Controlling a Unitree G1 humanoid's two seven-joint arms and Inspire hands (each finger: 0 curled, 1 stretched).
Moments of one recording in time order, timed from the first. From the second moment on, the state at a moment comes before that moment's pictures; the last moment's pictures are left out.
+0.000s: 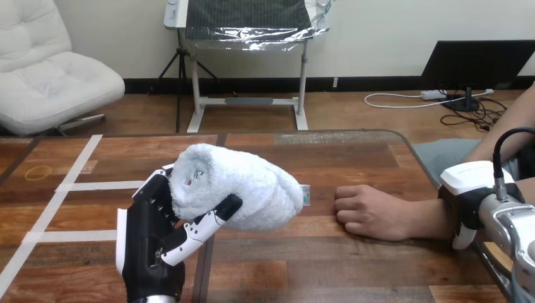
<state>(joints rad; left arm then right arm) 0.19 -0.06 -0.09 0.19 -0.14 -0.62 0.08 -0.52 -0.69 0.47 0.67 -1.01 0.09 0.28</state>
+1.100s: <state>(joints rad) 0.19 -0.06 -0.07 0.17 -0.14 -0.61 0.08 -0.60 -0.65 0.50 0.83 -0.94 0.07 0.21</state>
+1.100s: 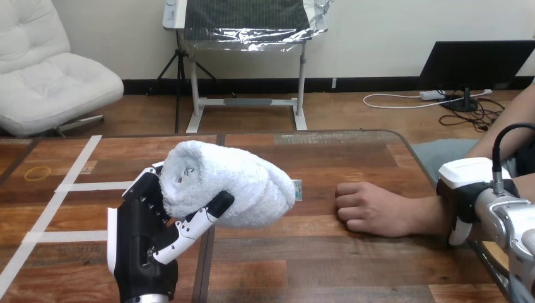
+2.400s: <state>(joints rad) 0.07 -0.05 -0.06 0.30 -0.11 -0.44 0.09 -0.47 -0.70 0.44 0.69 -0.84 0.08 0.06</state>
